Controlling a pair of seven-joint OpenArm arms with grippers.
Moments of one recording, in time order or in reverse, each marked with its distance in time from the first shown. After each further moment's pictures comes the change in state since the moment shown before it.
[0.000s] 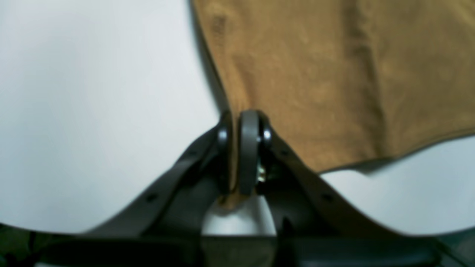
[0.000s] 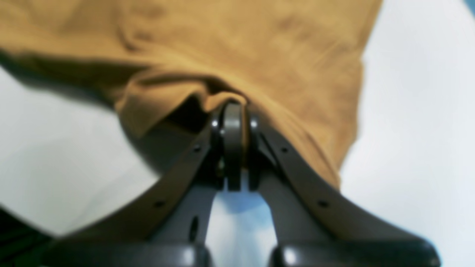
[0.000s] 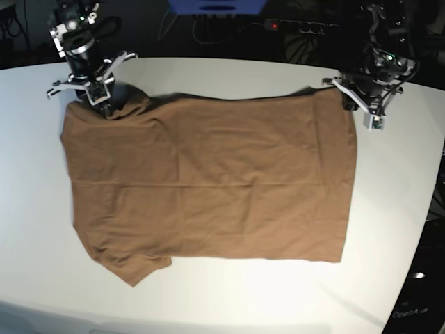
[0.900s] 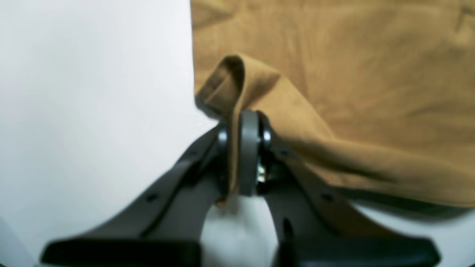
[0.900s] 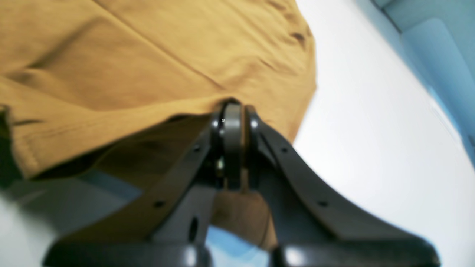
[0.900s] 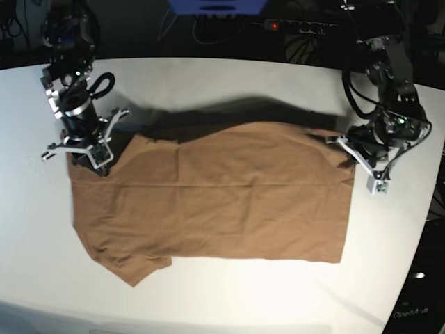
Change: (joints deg) left arm -21.2 0.1 0.1 0.3 0.9 0.1 20.6; right arm 19.7 0.0 -0.2 0.2 -7.0 7.4 -11.8
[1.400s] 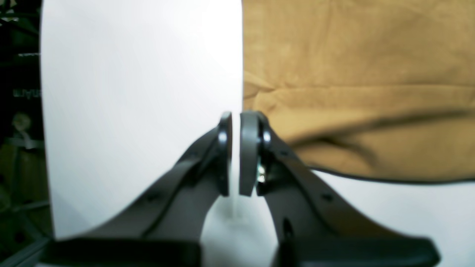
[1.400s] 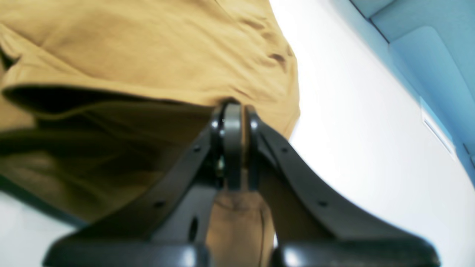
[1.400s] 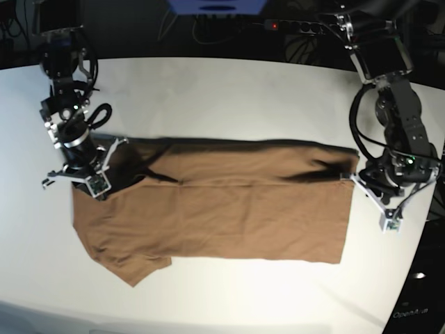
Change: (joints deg) left arm -11.7 -0.2 0.0 -0.8 9.1 0.2 8.2; right arm 10.3 -0.2 -0.2 -9.1 0.0 2.2 -0.4
